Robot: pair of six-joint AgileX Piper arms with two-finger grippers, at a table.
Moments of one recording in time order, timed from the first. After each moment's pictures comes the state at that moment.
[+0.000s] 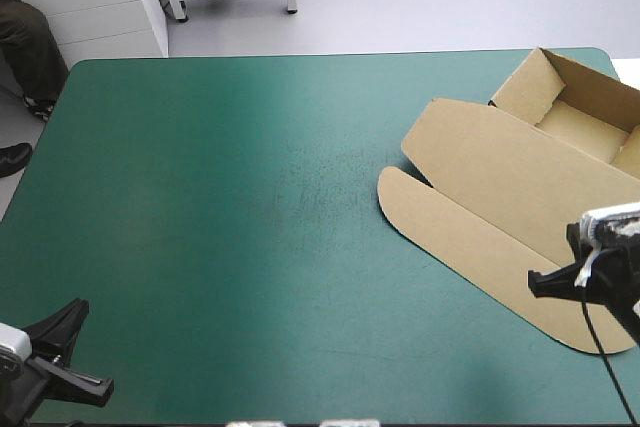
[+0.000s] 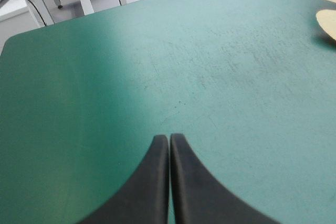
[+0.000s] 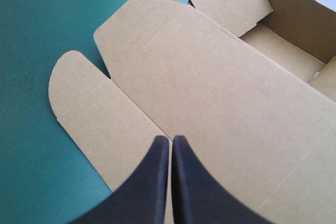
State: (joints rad) left arm -0.39 0.14 -0.67 0.13 0.95 -0.04; right arm -0.04 0.57 -0.86 0.17 0.85 -0.28
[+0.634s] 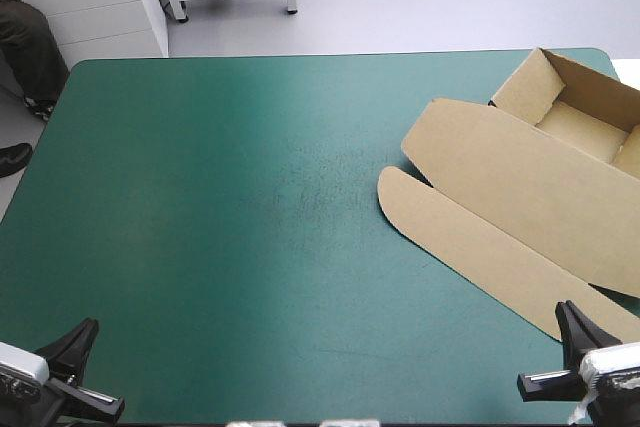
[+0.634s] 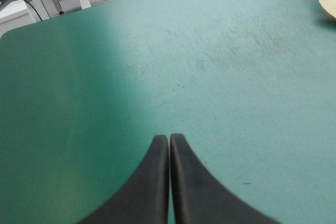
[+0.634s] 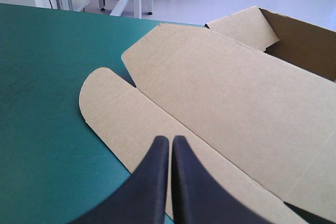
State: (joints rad) left arm -0.39 -0.02 -0.51 0.13 0.93 -0.02; right arm -0.04 -0.01 -0.50 0.25 0.79 -0.27
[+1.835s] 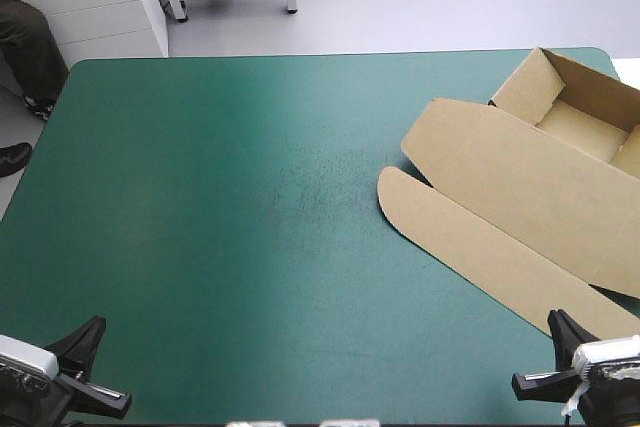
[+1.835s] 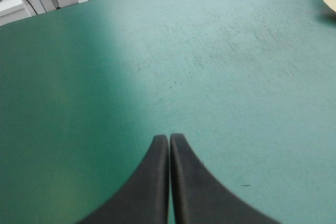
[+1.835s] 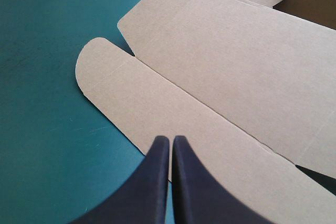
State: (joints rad) left arm -0.39 -0.02 -0.47 0.13 0.89 -0.03; right arm -0.04 -0.01 -0.44 0.23 0.82 -0.21
